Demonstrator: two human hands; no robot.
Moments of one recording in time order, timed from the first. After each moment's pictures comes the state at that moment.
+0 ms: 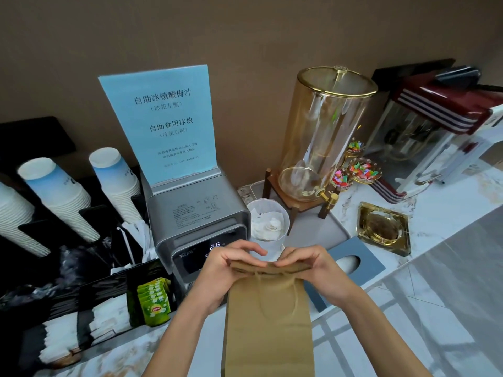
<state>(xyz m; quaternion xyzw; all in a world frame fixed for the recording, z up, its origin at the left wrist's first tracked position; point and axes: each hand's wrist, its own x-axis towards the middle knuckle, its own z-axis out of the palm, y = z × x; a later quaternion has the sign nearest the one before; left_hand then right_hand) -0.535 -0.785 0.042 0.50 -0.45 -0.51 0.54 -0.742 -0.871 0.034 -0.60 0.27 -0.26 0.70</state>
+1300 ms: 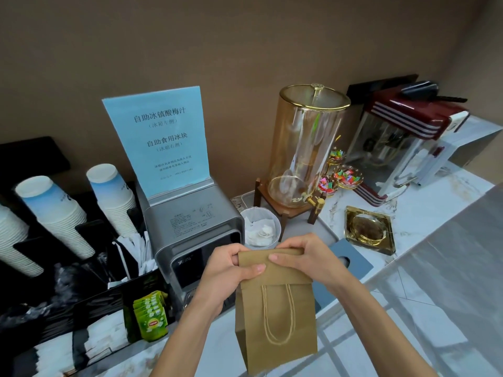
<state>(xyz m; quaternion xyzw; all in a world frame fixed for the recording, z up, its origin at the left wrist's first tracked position) -0.549 -0.779 0.077 0.58 -0.34 -0.55 0.48 -0.735 -0.862 0.081 -0.69 0.40 -0.23 0.56</state>
